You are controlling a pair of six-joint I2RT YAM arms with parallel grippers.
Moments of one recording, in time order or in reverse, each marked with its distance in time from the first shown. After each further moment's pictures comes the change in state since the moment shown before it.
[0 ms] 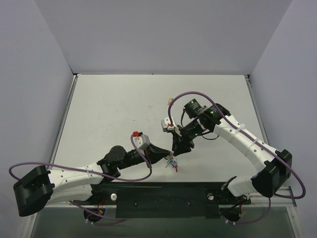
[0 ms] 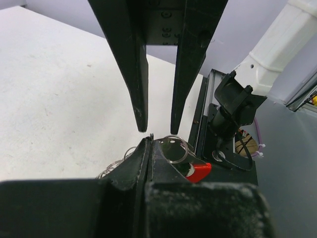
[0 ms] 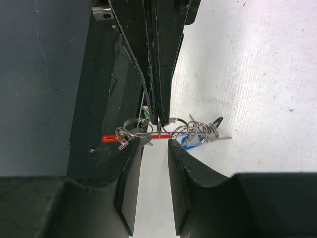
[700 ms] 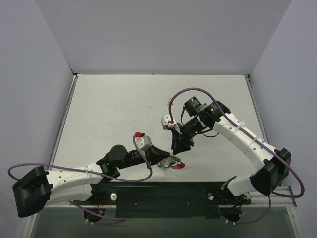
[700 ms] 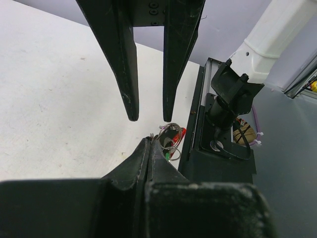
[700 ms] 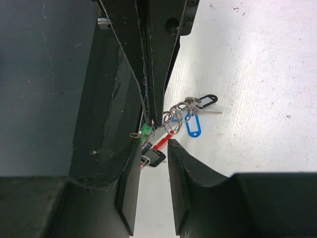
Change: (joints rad) left arm 0.000 -0.018 0.020 -0.091 0.042 0.037; right arm -0.018 0.019 0.050 -0.039 -0.030 -0.023
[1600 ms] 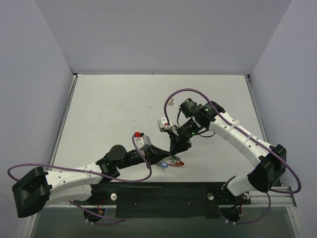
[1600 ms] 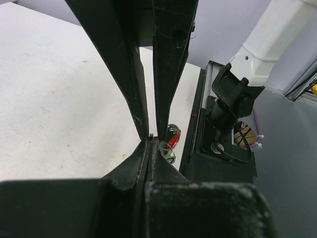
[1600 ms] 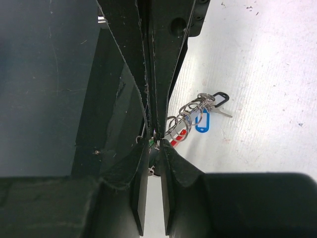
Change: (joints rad) left arm 0.000 -0.009 0.000 0.004 -0.008 0.000; right arm 0.037 0.042 0.000 0.000 -0.006 -0.011
